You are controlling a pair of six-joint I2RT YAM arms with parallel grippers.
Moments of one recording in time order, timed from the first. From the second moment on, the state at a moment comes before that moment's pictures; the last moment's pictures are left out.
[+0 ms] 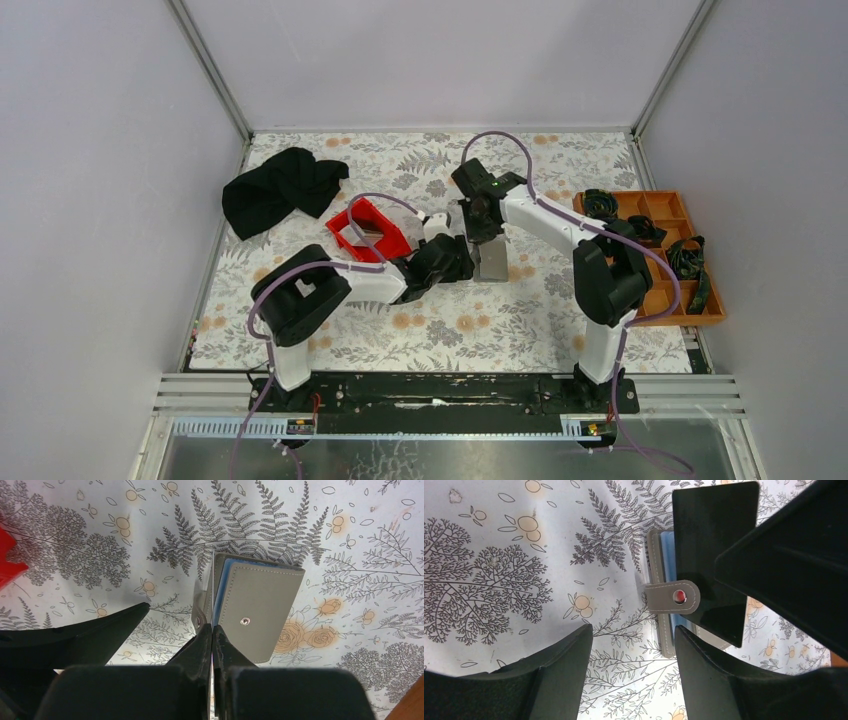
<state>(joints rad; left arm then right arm) -0.89 1.84 0.90 0.28 -0.27 -0.82 0.60 1.87 1.48 -0.81 0.14 0.40</state>
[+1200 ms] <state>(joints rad) -0.93 1.95 1.04 0.24 -0.38 -0.86 0.64 1.90 1.52 -0.92 0.33 0.38</state>
